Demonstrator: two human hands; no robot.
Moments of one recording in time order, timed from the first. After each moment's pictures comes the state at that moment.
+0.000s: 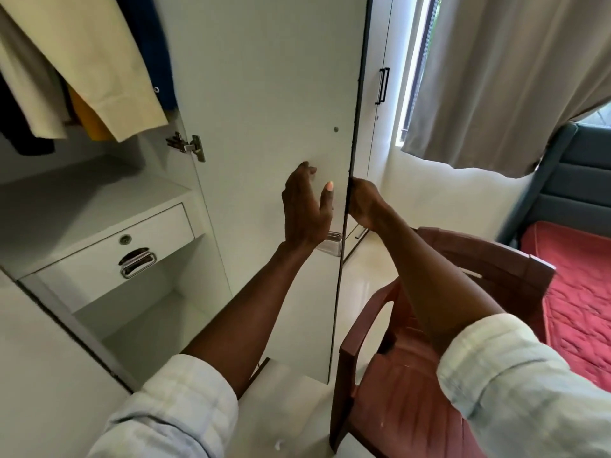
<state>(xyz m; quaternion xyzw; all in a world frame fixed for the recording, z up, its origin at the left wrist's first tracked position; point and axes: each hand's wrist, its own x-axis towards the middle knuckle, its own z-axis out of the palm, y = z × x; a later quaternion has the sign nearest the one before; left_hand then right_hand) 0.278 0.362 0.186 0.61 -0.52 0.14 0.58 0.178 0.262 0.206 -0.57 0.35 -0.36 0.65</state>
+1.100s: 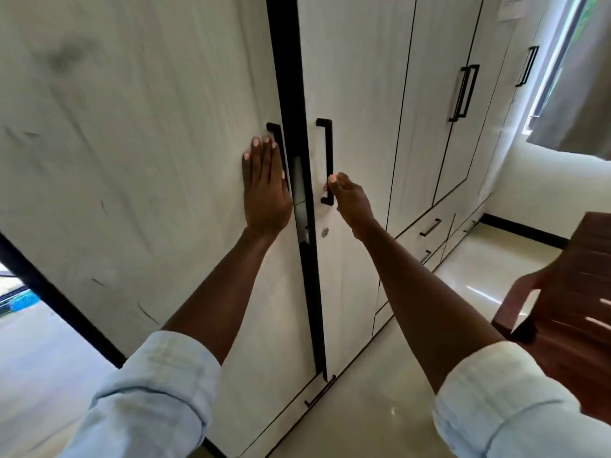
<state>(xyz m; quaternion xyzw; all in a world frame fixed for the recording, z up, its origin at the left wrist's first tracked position) 0.634 0.744 0.196 0.67 -0.48 0.46 0.33 0.481 0.647 0.200 -0.72 0.25 -0.36 0.54</state>
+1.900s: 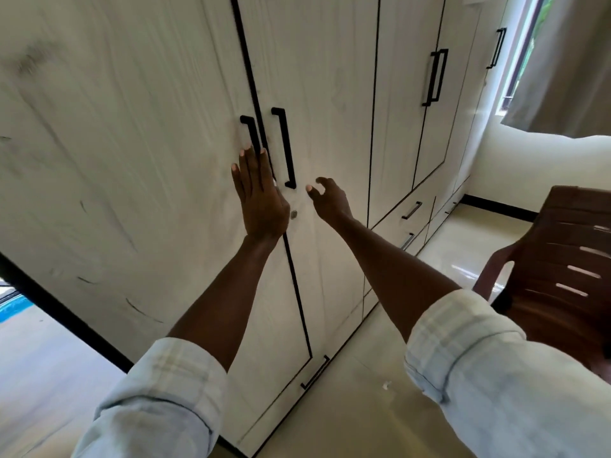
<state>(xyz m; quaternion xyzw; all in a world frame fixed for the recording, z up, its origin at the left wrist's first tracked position) 0.583 0.747 0.178 0.72 -0.45 0.40 0.36 0.485 0.638 0.170 -0.79 0.36 -0.31 0.39</state>
